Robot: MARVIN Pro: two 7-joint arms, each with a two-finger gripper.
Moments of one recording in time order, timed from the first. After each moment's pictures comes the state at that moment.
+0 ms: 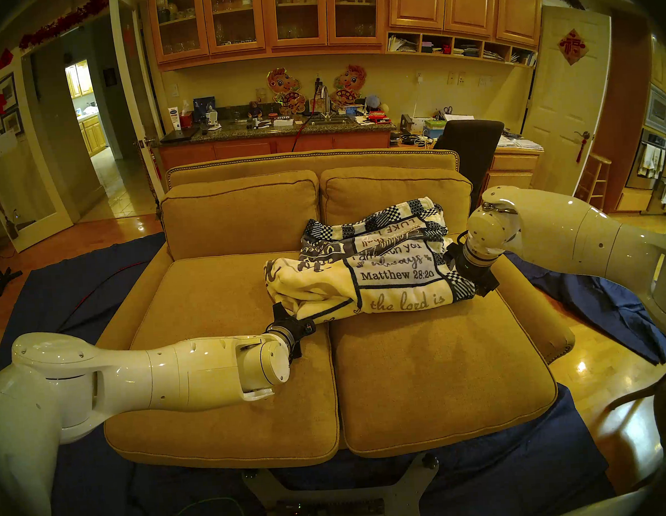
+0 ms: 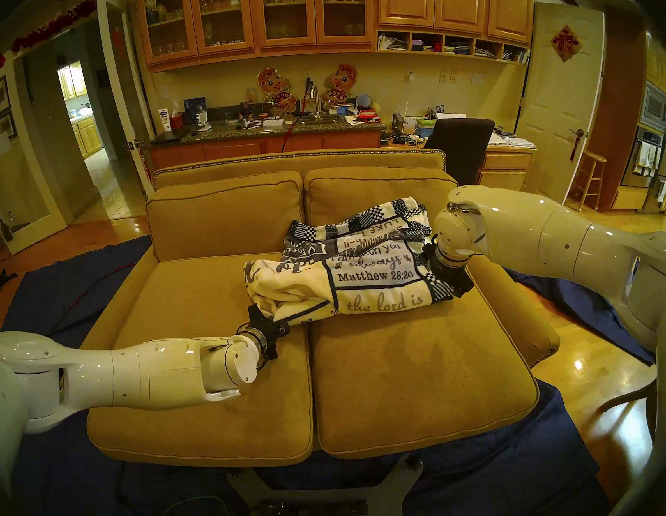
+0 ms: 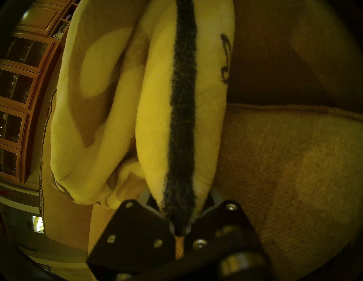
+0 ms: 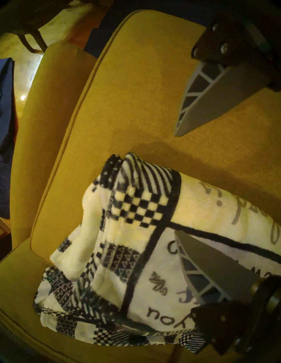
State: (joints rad) left arm 0.62 -0.95 0.22 -1.36 -0.52 0.45 0.45; right arm -0.24 -0.73 -0.04 -1.30 2.68 -0.11 -1.06
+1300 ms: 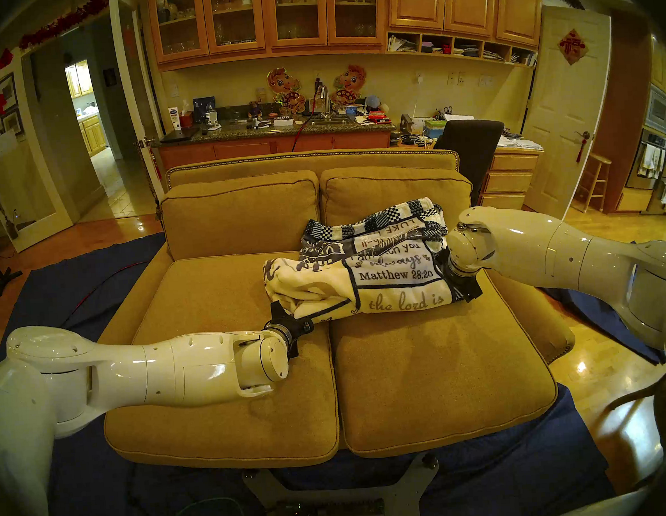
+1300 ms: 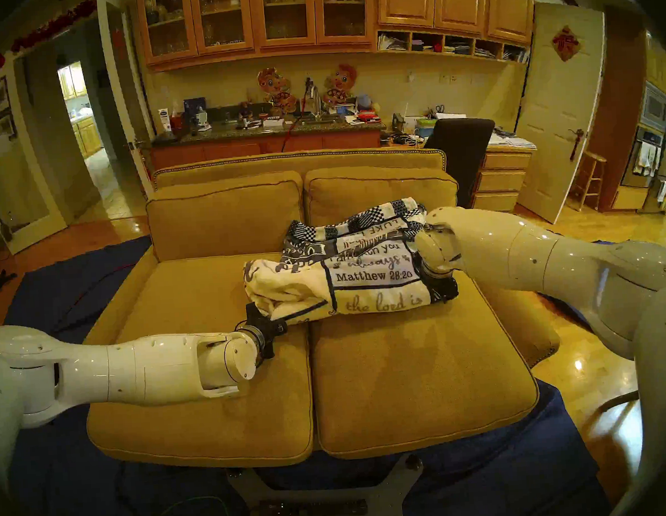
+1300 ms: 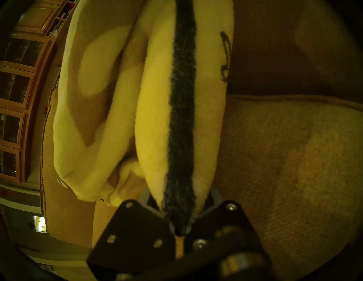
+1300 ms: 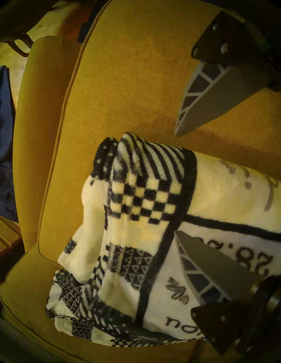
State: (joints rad) left arm 0.59 -0.93 0.24 -1.39 -0.54 0.50 0.43; right arm -0.31 -0.84 -0.05 -1.18 2.65 -0.27 -0.97
